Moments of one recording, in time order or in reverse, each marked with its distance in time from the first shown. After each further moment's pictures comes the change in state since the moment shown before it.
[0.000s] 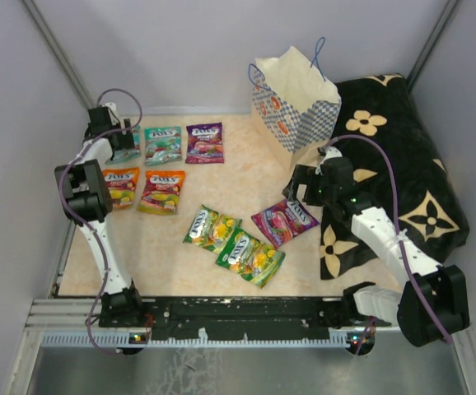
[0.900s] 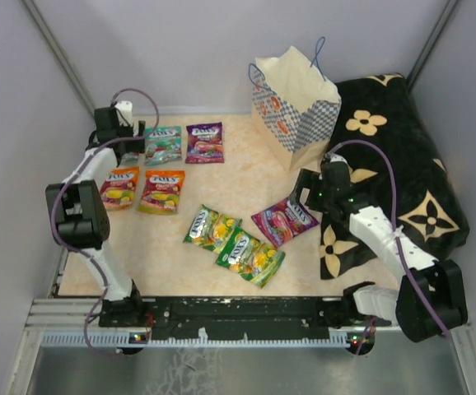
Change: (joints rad) left arm -0.066 -0.290 -0.288 0.051 0.041 0.156; right arm 0.000 0.031 -0.021 -0.065 0.112 0.074
